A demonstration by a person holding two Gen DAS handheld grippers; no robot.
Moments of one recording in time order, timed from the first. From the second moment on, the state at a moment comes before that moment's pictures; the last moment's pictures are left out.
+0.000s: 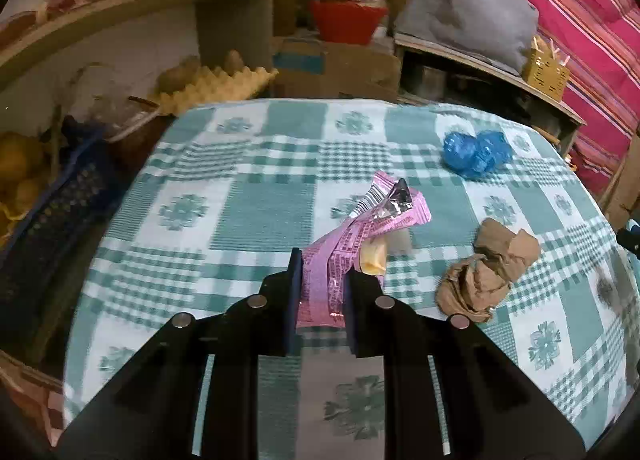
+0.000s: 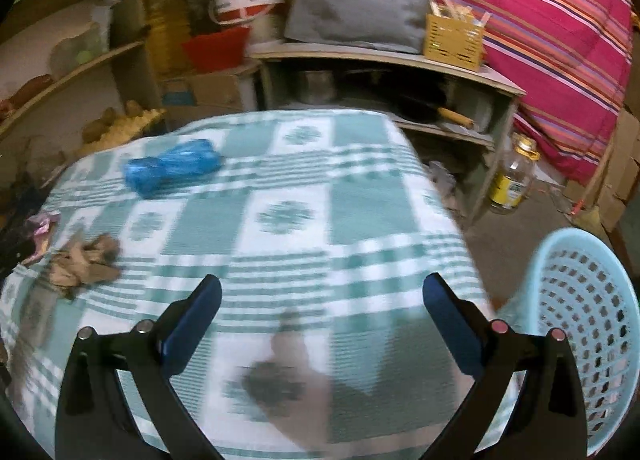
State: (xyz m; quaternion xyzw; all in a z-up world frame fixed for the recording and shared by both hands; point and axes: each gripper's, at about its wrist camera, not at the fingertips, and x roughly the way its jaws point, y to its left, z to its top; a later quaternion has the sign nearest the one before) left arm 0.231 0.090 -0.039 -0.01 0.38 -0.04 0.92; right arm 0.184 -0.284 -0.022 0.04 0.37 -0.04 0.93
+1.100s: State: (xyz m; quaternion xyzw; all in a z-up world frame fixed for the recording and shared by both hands) left arm 0.219 0.134 -0.023 -0.04 0.37 -0.01 0.93; right arm 0.242 -0.104 -0.056 -0.04 0.43 0.09 0.90
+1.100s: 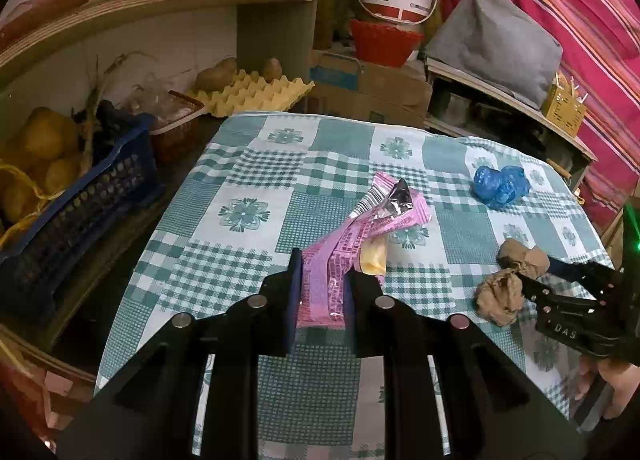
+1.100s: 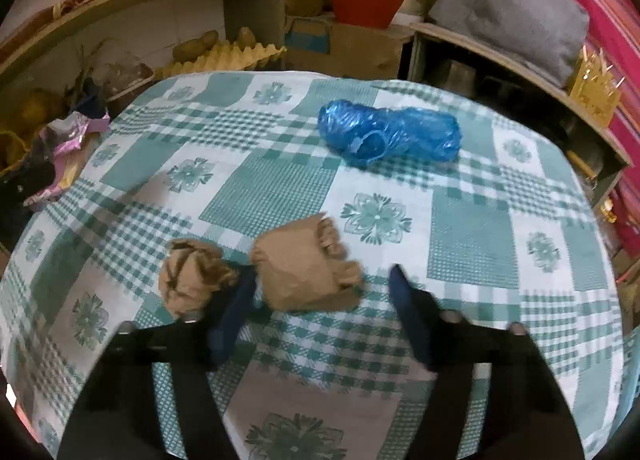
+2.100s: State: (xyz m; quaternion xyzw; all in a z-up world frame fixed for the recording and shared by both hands) left arm 0.221 -0.029 0.008 0.00 0.33 -0.11 0.94; right arm 0.143 -0.376 0.000 0.05 0.35 -0.09 0.93
